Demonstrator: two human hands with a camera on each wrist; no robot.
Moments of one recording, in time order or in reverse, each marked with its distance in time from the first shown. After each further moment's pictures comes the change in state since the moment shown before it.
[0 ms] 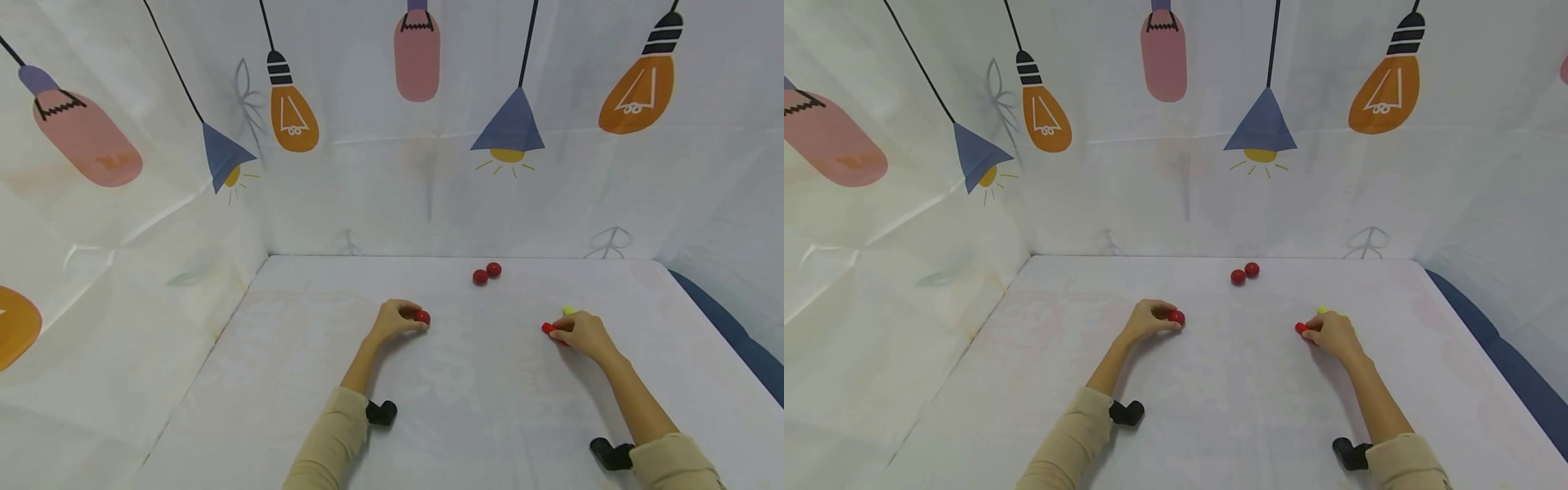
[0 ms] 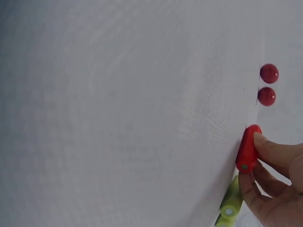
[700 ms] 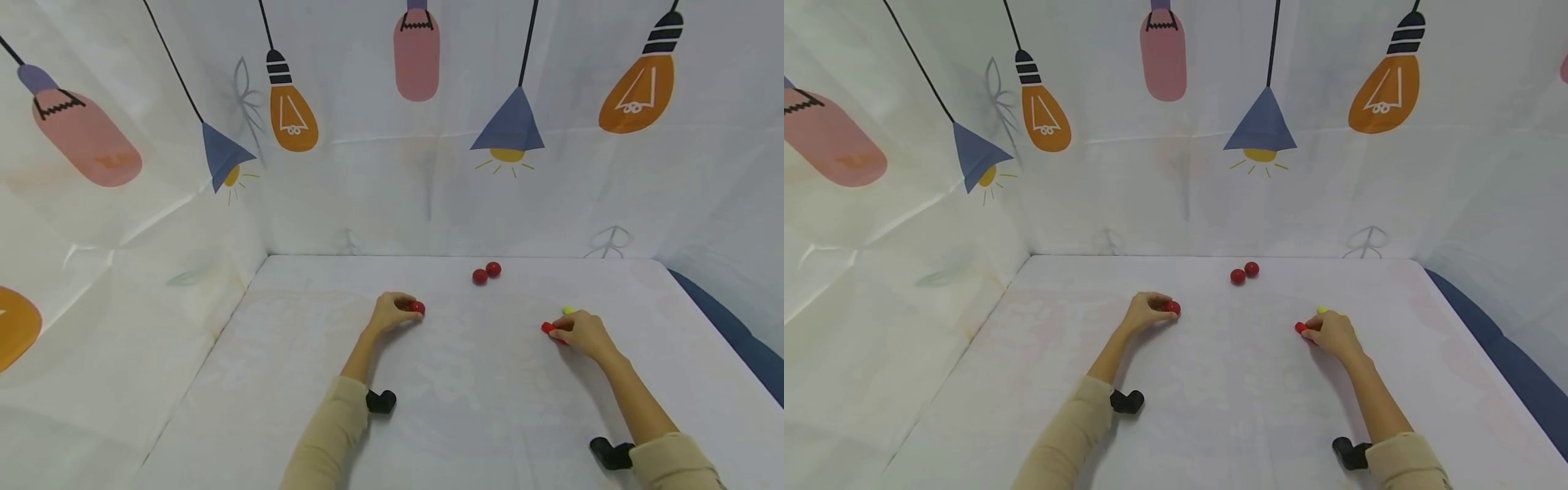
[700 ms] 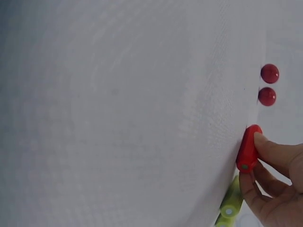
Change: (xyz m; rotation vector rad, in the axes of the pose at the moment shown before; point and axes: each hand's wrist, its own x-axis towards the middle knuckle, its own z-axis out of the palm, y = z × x) left_hand 0.013 -0.004 -0.007 -0.051 0.060 -0.052; right_hand 0.000 0.002 0.001 -0.008 0.019 -0.012
